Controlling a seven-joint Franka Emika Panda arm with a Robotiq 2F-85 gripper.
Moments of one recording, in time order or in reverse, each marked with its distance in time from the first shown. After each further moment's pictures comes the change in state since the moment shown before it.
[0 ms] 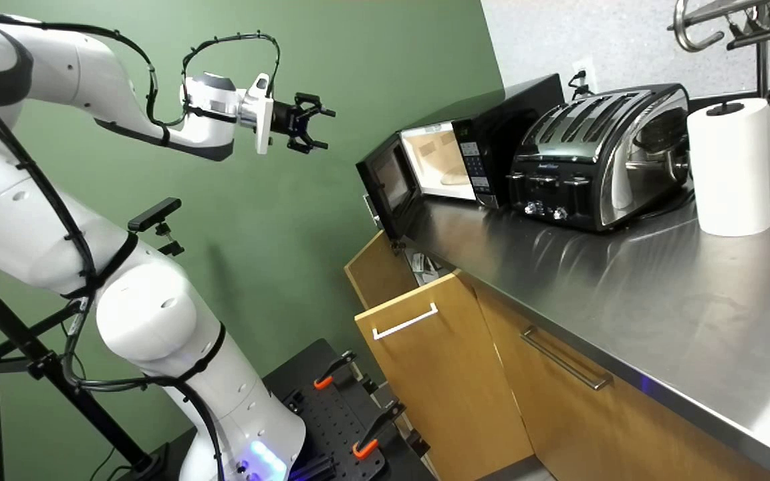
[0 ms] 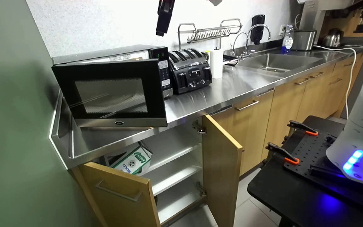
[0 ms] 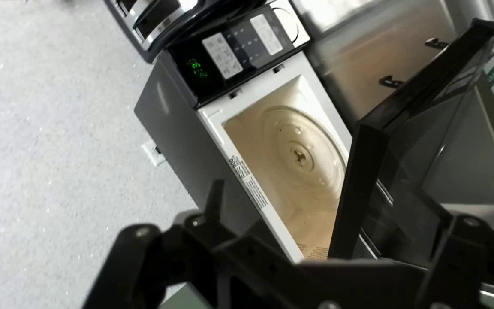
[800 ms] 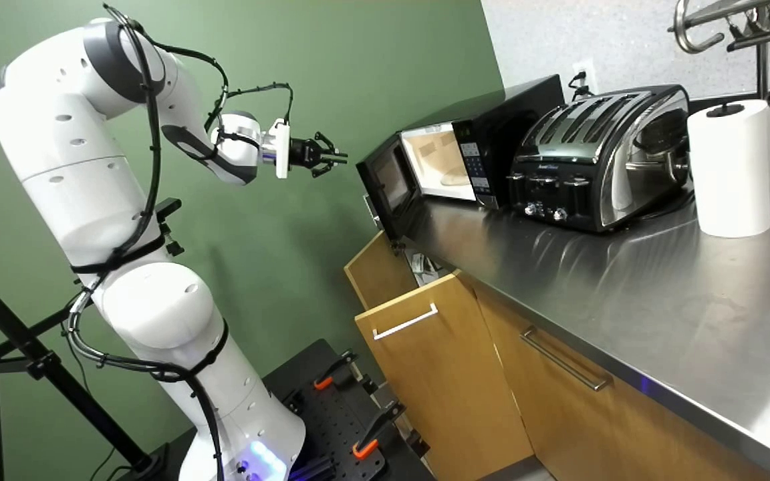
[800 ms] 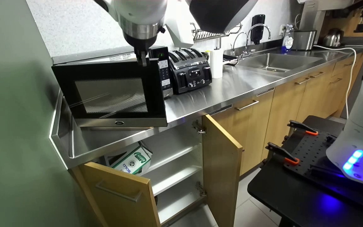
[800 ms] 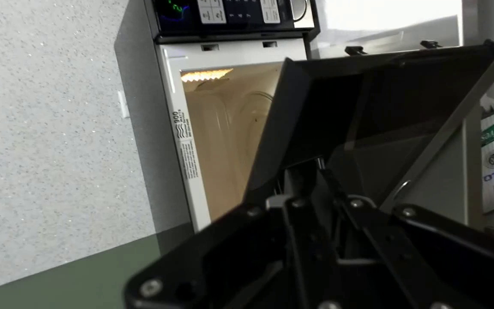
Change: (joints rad) arm 0.234 0.441 -0.015 0.200 -0.417 -0.304 0.059
